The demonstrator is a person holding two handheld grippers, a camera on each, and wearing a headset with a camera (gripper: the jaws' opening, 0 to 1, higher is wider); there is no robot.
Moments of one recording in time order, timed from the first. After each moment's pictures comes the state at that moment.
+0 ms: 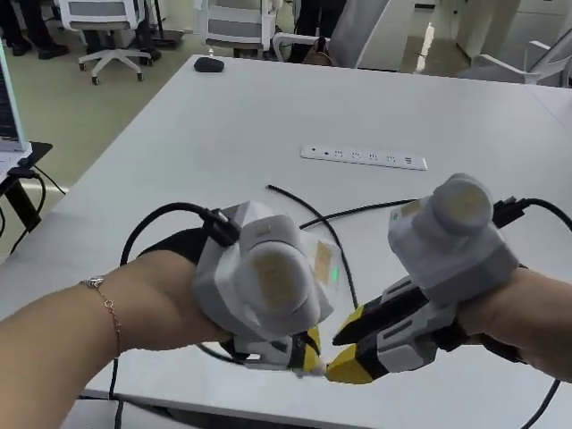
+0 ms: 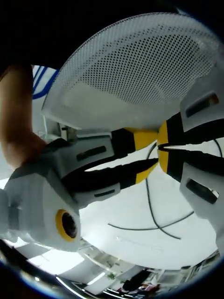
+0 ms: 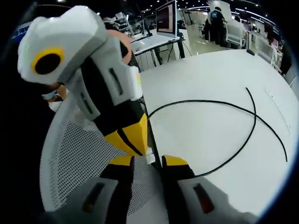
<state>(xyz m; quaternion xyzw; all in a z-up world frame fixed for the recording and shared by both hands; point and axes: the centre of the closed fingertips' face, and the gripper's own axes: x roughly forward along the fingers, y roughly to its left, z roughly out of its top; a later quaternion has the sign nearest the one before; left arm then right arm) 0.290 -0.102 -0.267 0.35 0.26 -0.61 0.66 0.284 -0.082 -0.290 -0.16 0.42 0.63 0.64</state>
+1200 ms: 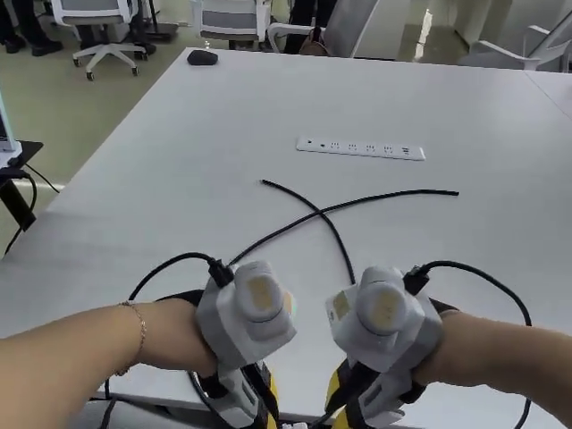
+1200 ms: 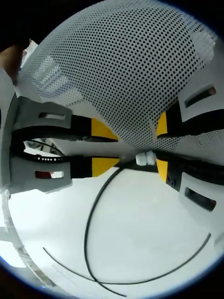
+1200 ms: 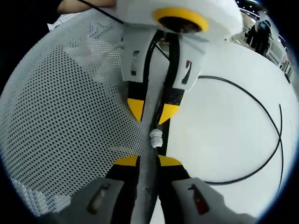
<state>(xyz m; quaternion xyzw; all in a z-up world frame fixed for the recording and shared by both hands) 0.252 -0.066 -0.399 0.23 0.48 -0.62 0.57 0.255 -0.099 -0.386 -0.33 0.40 0.70 0.49</state>
